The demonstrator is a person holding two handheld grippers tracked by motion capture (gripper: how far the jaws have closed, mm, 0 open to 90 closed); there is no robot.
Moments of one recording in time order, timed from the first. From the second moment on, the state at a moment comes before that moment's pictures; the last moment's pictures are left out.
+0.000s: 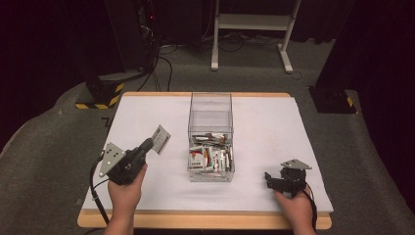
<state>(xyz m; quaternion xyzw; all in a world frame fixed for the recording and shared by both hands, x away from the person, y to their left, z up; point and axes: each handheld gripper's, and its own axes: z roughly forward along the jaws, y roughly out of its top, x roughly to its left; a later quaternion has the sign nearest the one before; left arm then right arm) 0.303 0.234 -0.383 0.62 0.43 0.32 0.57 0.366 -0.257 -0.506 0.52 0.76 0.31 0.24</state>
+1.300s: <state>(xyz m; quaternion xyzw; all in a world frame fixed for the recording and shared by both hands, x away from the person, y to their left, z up) 0.320 0.292 -0.410 0.59 0.50 0.35 0.53 0.366 -0.257 -0.506 0.52 0.76 0.31 0.24</state>
